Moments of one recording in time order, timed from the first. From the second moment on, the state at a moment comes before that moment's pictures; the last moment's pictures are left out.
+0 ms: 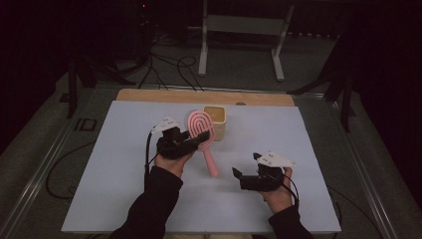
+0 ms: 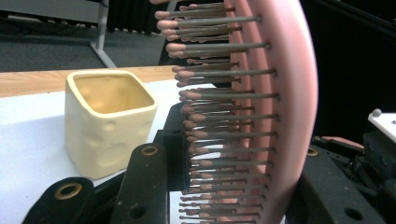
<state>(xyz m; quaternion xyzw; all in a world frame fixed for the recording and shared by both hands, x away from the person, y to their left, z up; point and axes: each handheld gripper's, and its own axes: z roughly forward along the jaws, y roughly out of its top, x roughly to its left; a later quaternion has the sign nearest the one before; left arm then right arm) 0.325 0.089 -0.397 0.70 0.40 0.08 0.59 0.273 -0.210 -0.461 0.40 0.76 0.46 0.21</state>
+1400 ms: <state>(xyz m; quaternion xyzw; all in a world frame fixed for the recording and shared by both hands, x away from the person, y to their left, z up) 0.343 0.098 -0.361 0.70 0.38 0.11 0.60 0.238 -0.269 -0.493 0.40 0.70 0.52 0.27</state>
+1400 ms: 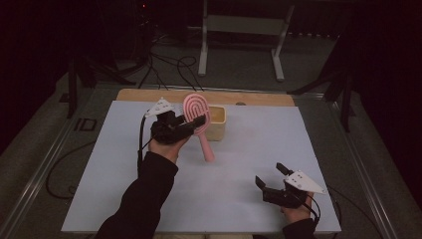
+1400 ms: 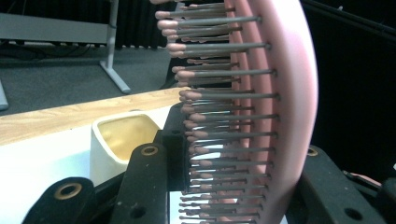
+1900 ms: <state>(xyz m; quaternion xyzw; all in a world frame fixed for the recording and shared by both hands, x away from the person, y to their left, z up) 0.353 0.105 -0.351 0.69 0.38 0.11 0.60 0.240 -0.266 -0.496 0.40 0.71 0.52 0.27</state>
